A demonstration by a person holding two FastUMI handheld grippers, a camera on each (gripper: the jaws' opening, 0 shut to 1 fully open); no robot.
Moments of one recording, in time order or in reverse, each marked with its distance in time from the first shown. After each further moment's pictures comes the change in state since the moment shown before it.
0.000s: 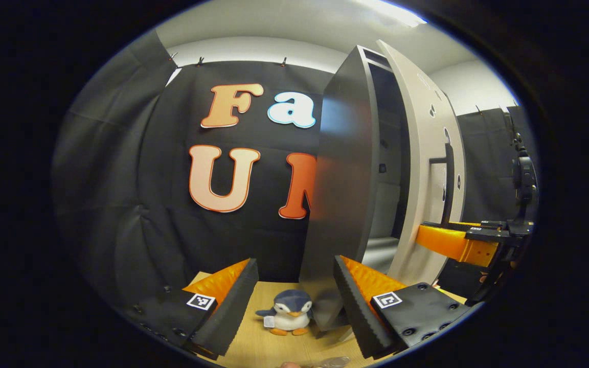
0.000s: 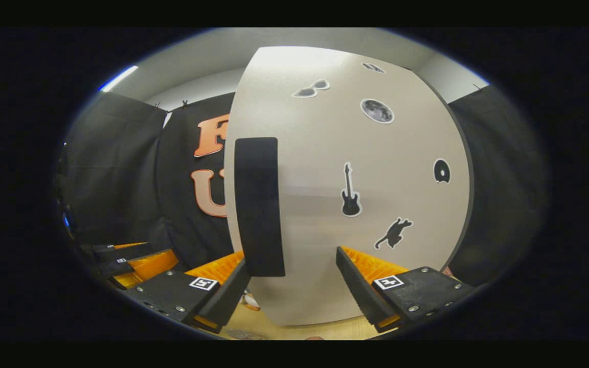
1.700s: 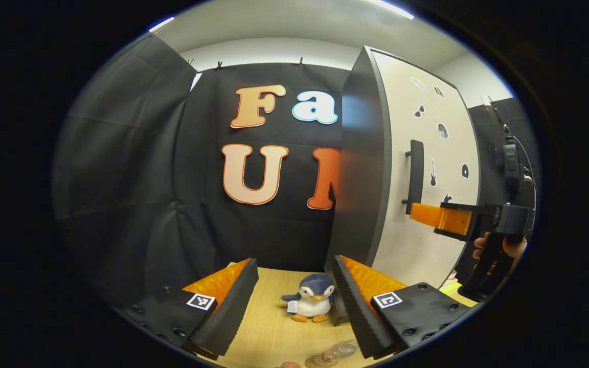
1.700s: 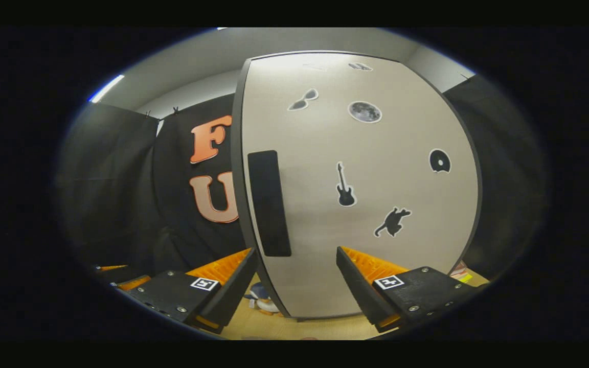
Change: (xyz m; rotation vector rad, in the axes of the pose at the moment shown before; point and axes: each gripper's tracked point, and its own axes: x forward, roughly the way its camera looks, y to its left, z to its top) left arm -0.061 0.013 -0.029 0.000 0.040 0.160; right arm -0.030 0.000 -0.001 0.050 -0.014 -0.030
